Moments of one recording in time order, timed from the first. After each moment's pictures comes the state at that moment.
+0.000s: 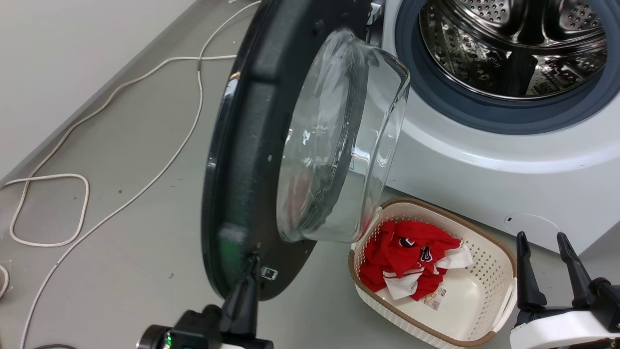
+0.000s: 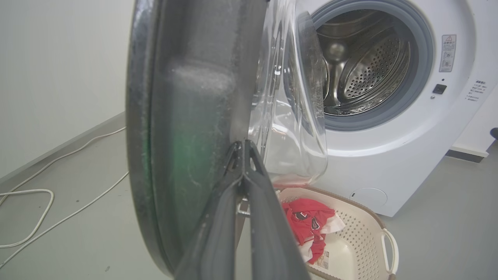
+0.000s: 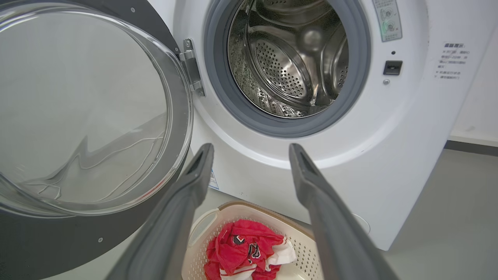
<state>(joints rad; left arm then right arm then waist) 0.05 0.31 -0.57 -0.18 -0.39 0.38 -0.21 0.07 -0.05 -0.12 0.03 0.13 0.13 -0.21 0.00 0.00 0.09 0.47</state>
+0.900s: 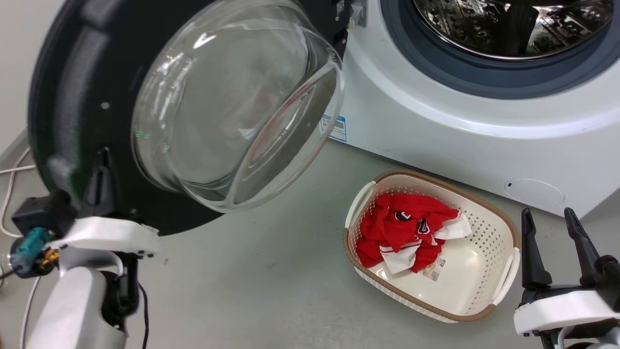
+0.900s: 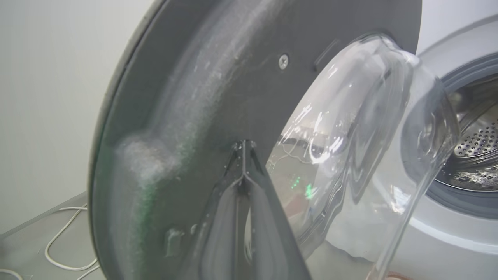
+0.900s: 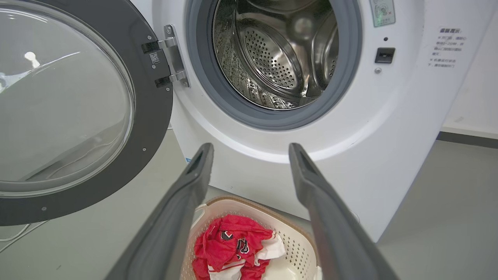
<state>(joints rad) -0.30 0.34 -0.14 0.21 -0.54 0.18 -0.26 0.02 -0.05 -0.12 -0.04 0.09 0.13 -0.15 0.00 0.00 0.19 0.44</state>
